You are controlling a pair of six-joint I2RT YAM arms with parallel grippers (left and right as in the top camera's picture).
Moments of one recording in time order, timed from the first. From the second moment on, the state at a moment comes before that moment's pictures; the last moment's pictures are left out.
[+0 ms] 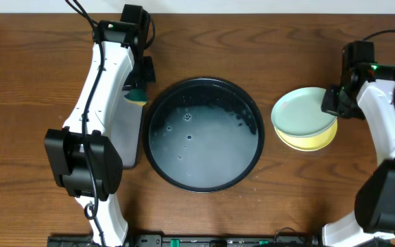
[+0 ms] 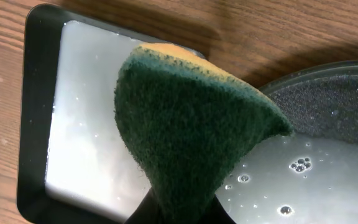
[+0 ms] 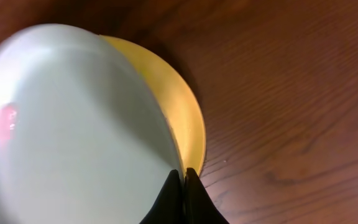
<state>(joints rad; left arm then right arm) -0.15 2.00 1.89 -1.32 -0.16 -0.35 -0.10 1.76 1.40 -1.04 0.19 0.28</state>
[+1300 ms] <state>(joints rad) 0.13 1.94 1.57 -1.19 -0.03 -0.27 0.20 1.63 1.53 -0.99 -0.01 0.15</state>
